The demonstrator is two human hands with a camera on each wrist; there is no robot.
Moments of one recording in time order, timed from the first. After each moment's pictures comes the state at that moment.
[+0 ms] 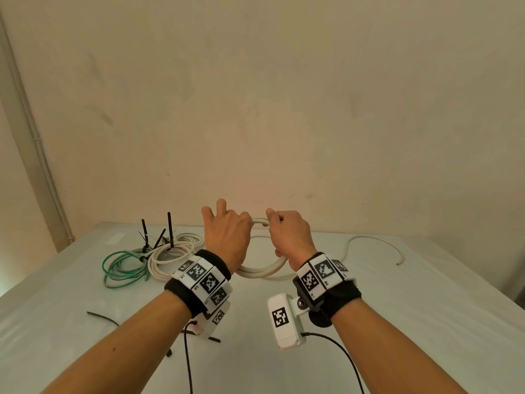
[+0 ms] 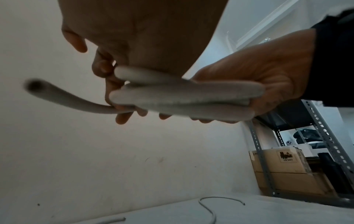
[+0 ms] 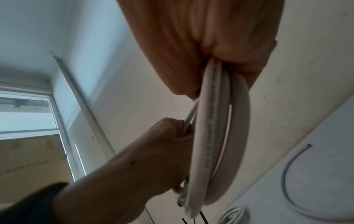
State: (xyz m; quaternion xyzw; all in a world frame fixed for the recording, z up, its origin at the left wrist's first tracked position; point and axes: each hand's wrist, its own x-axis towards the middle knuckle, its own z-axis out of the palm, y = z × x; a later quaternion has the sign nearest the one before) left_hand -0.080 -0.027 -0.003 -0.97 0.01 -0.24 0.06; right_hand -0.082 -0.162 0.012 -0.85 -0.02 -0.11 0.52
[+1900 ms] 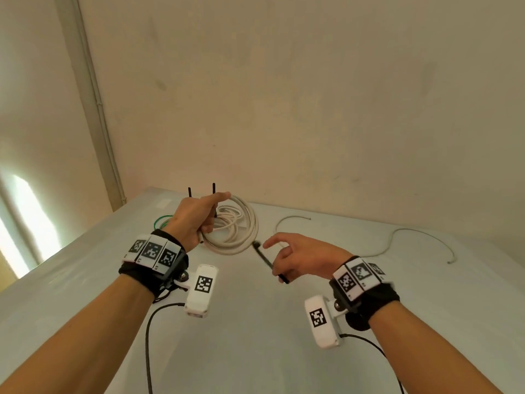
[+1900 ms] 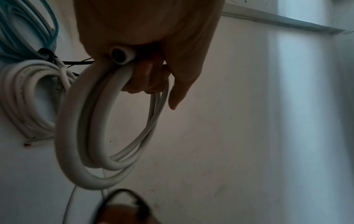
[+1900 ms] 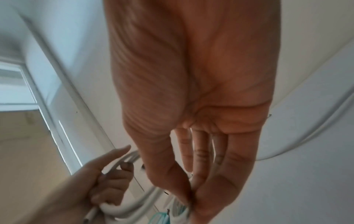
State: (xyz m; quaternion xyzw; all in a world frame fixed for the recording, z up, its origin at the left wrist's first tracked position) left_hand -0.106 0.115 -0.022 -0.64 -0.15 -0.09 -0.75; right_hand -0.094 -0.138 -0.038 -0.82 -0.19 0.30 0.45
